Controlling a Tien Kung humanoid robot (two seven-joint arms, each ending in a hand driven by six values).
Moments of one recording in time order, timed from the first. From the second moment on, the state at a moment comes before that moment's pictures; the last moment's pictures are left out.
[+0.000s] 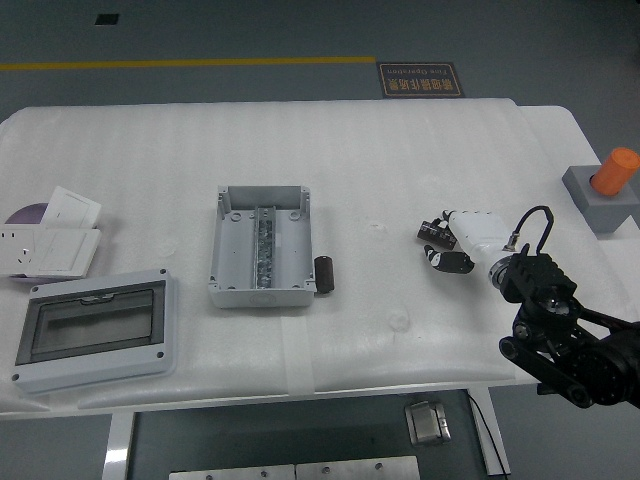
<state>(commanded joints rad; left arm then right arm) 0.01 0.25 -0.20 -0.24 0.53 0.07 0.04 0.51 -0.42 0.58 1.13 -1.94 -0.22 -0.36</state>
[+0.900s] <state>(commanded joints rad) 0.01 0.25 -0.20 -0.24 0.53 0.08 0.04 0.52 -0.42 0.57 1.12 -1.95 -0.24 -0.37</state>
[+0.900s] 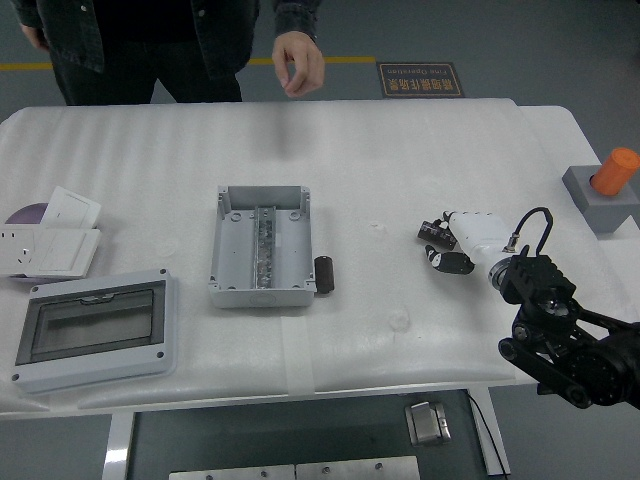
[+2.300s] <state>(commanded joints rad) 0.01 0.25 -0.23 -0.24 0.56 0.08 0.03 0.52 -0.42 0.59 1.16 -1.98 -0.26 -0.37</state>
